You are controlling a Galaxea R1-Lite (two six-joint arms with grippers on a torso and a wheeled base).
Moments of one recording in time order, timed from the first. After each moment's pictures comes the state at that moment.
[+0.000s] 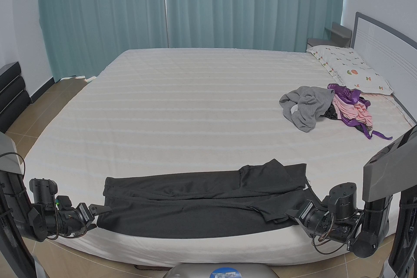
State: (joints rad) left arm 0.23 2.08 -0.10 -1.11 -0.52 -0.55; right arm 0.48 2.23 -0.10 -1.55 0.00 1.14
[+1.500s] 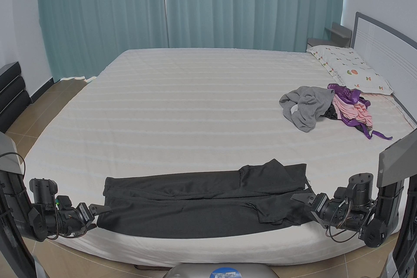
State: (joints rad) left arm 0.23 2.08 -0.10 -1.11 -0.52 -0.55; right arm 0.28 2.20 -0.08 -1.55 0.21 0.97
